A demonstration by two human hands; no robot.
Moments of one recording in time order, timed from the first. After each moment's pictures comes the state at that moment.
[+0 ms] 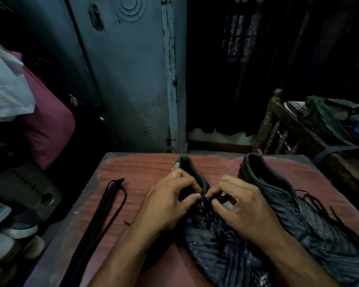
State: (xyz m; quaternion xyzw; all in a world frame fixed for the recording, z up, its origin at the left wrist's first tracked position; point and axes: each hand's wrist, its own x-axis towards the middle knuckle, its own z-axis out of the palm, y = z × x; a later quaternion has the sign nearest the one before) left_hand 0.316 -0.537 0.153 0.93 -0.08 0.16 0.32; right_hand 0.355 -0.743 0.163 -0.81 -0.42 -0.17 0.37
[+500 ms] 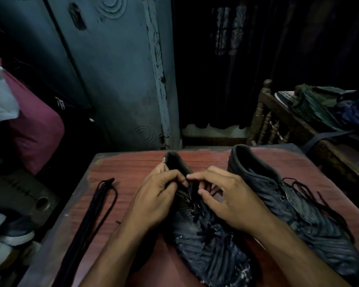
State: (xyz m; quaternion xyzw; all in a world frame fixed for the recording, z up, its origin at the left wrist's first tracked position) left_hand 0.316 -0.541 0.156 0.90 -0.05 0.16 0.40; right_hand 0.363 -0.747 0.158 -0.81 -0.41 -0.09 0.40
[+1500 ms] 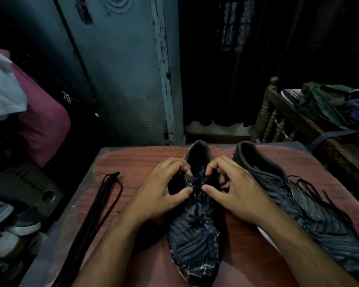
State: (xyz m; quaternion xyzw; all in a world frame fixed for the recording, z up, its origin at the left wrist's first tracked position) left_hand 0.320 -0.526 0.150 0.91 -0.17 0.15 0.34; right_hand 0.367 -0.750 0.158 -0.84 -0.35 -0.07 0.41
